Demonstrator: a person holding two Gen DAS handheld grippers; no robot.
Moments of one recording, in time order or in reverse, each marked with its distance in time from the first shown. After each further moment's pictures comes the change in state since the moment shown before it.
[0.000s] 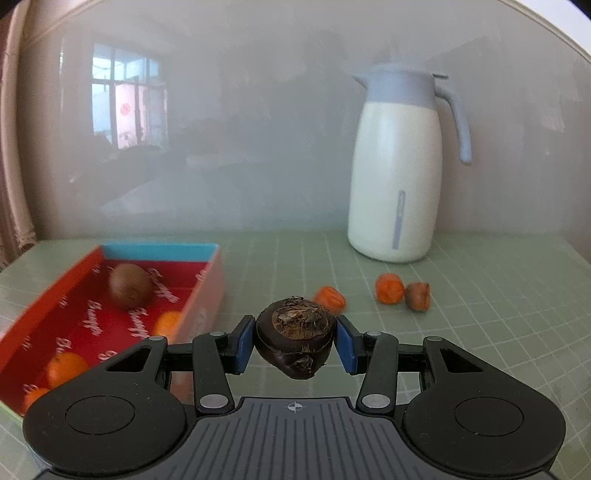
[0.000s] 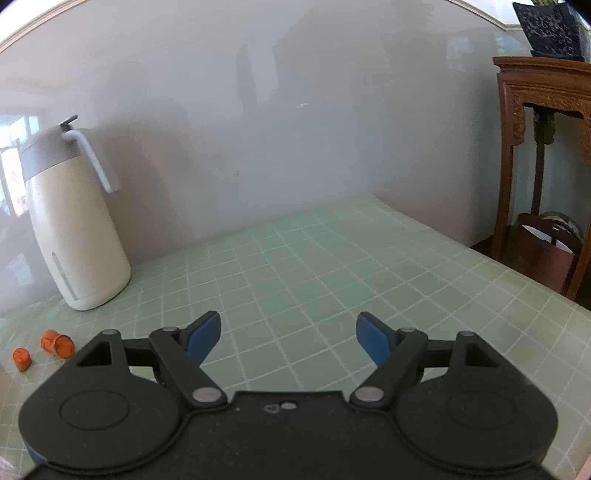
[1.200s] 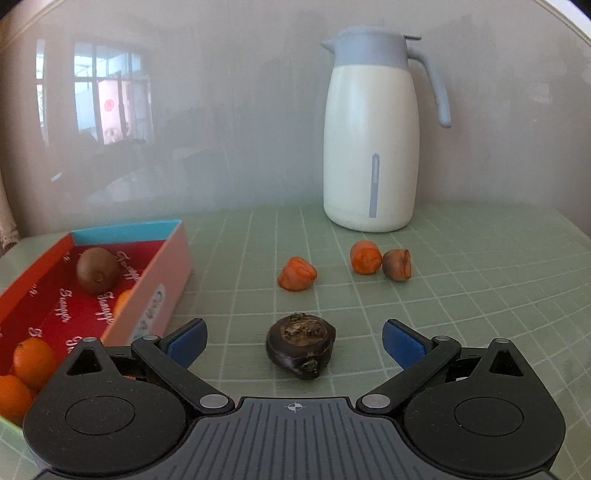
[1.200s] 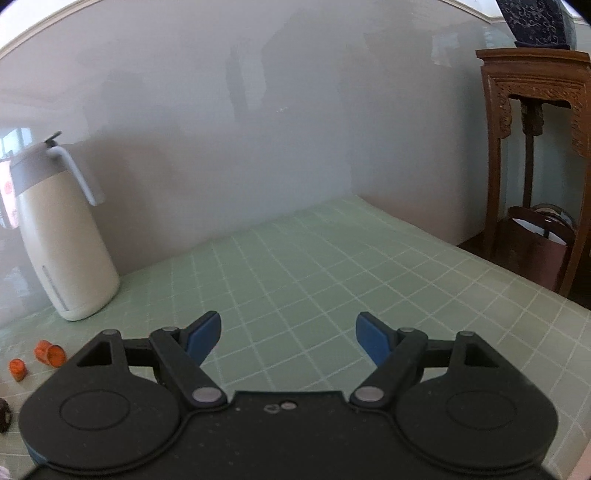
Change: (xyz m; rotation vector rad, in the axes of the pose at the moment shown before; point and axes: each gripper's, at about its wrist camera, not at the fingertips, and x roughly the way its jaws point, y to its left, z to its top) left arm 0.025 -0.034 -0.016 0.051 0.065 -0.029; right arm 0.004 -0.017 0.005 0.043 -0.008 -0.019
